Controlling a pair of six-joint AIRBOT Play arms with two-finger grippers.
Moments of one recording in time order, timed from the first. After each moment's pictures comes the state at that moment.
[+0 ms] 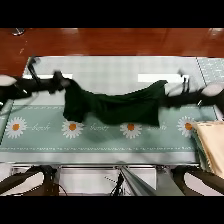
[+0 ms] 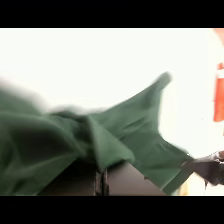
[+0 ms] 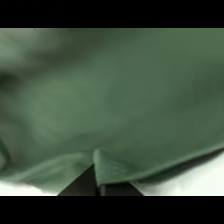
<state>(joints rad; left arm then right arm) 0.10 -1.23 0.96 0.44 -0.96 -1.19 -0.08 -1.19 0.93 -0.84 1.10 1.33</state>
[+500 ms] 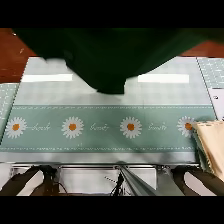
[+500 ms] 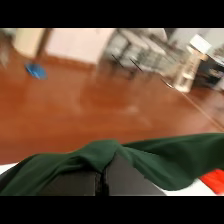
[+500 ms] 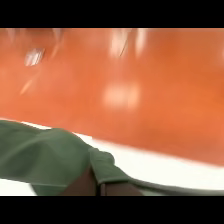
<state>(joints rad) 0.21 -0.93 1.66 0.55 -1.01 -1.30 -0.14 -1.04 2.04 -1.03 1.32 1.45</state>
